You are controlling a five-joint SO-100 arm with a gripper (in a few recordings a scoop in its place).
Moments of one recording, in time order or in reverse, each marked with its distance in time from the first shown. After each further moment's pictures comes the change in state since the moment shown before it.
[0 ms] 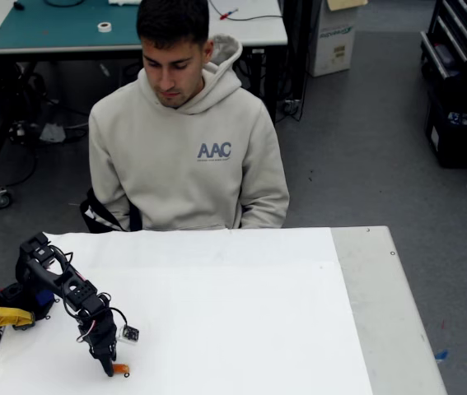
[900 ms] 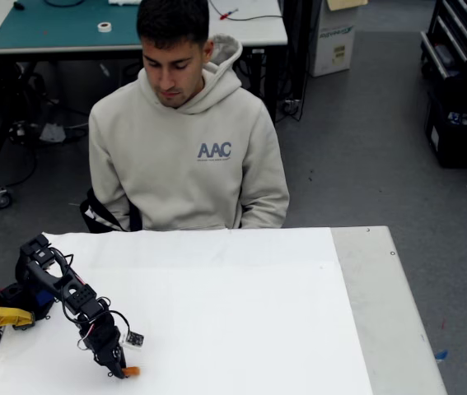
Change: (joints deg) arm 0.6 -1.7 1.8 -17.1 -0.2
